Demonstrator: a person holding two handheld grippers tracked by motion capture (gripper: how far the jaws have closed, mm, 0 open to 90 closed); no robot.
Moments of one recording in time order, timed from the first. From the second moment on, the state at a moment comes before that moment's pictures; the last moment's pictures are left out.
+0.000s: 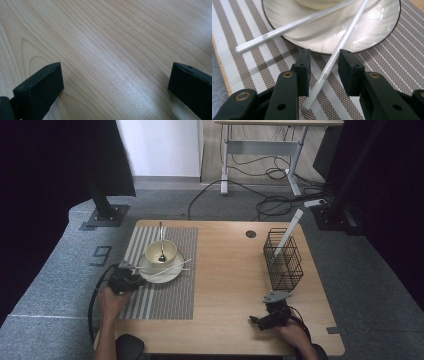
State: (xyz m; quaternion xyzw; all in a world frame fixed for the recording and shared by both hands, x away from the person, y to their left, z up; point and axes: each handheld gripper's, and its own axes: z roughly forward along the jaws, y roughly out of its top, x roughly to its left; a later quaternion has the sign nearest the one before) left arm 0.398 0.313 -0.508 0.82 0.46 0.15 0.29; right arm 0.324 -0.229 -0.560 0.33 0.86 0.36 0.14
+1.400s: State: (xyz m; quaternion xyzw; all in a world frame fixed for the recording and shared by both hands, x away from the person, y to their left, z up) left arm 0.416 0.322 -0.517 0.75 0.54 0.20 0.32; right arm 0.324 -0.229 -0.560 0.33 0.86 0.36 0.14
